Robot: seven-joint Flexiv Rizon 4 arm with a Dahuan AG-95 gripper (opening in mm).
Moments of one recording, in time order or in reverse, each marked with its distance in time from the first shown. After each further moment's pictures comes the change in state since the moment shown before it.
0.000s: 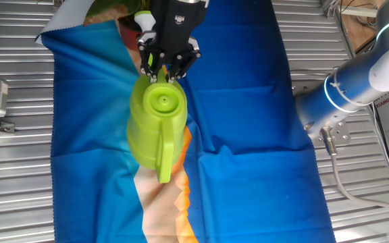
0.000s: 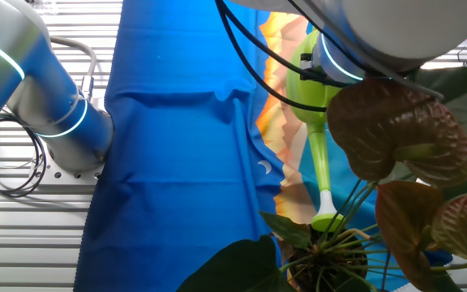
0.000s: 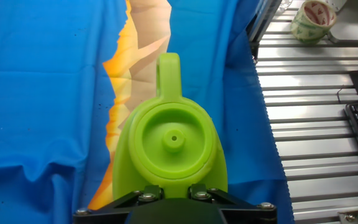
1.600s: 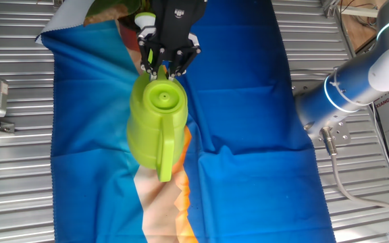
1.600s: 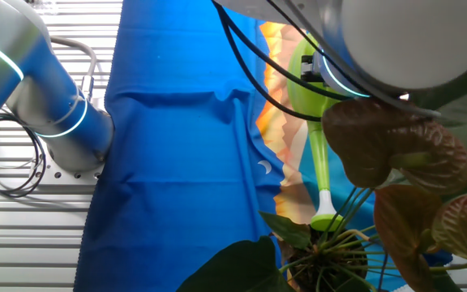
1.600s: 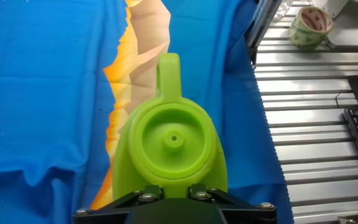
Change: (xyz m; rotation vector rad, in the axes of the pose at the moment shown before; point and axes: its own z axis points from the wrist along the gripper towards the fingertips) arm 0.000 -0.001 -0.005 0.006 -0.051 0.010
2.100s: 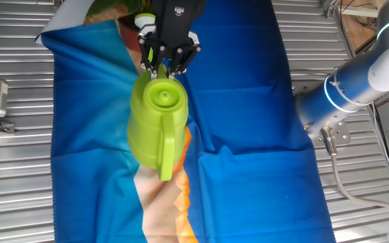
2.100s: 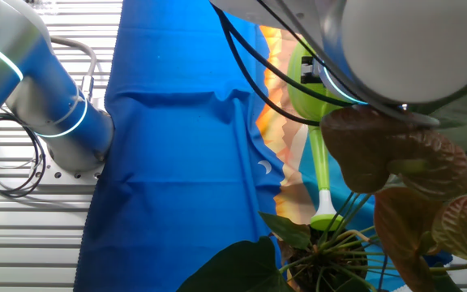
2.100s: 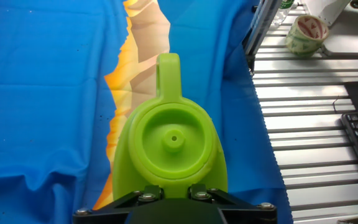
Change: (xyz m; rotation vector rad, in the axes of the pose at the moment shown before) arm 0.001 0.000 -0.004 -0.001 -0.014 -0.001
